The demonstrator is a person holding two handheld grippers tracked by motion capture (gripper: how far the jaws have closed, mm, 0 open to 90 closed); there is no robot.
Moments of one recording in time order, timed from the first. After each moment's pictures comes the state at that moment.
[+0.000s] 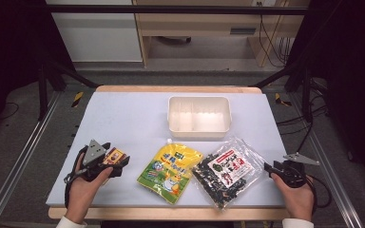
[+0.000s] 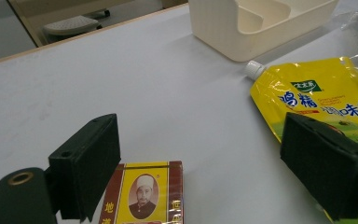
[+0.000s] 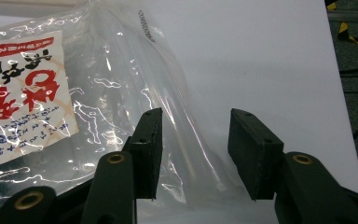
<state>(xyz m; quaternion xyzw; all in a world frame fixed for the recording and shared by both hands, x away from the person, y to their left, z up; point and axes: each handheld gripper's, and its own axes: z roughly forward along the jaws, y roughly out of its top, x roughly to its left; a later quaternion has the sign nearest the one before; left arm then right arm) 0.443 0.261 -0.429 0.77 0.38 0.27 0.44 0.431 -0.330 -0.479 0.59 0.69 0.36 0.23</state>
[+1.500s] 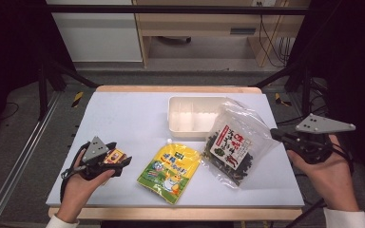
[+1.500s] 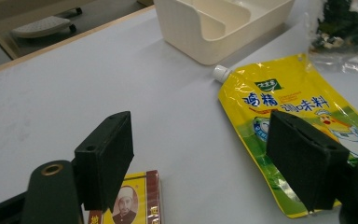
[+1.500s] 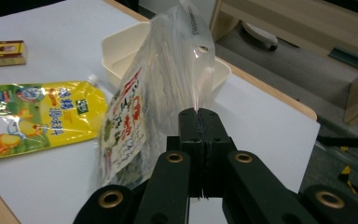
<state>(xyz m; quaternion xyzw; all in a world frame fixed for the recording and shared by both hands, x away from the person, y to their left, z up) 0.438 0.250 -0.394 0.81 0.33 0.23 0.43 0.414 -0.288 -0.279 0.35 0.79 0.40 0.28</state>
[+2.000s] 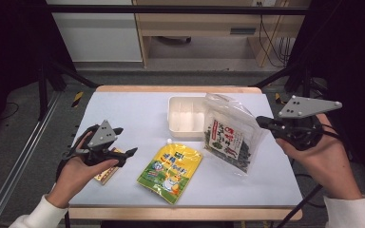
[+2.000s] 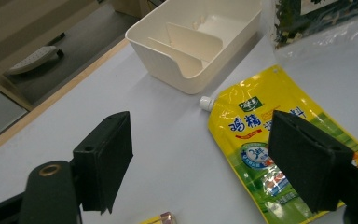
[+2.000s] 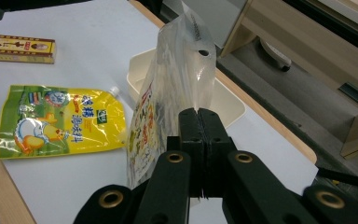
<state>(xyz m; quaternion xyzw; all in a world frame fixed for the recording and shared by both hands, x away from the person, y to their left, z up) 0.450 0.223 -0.333 0.85 0.24 0.25 0.39 0.419 -0.244 -0.228 0.28 0.83 0.38 0.29</state>
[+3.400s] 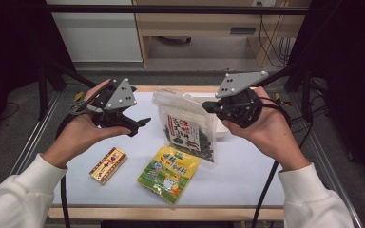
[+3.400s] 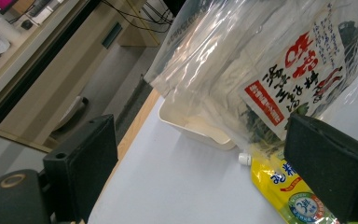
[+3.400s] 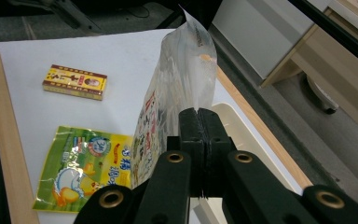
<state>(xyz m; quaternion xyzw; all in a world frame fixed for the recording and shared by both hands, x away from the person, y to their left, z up) 0.483 0.174 -0.230 0.87 0.12 0.31 0.35 0.456 -0.133 -0.199 0.18 0.87 0.40 0.25</state>
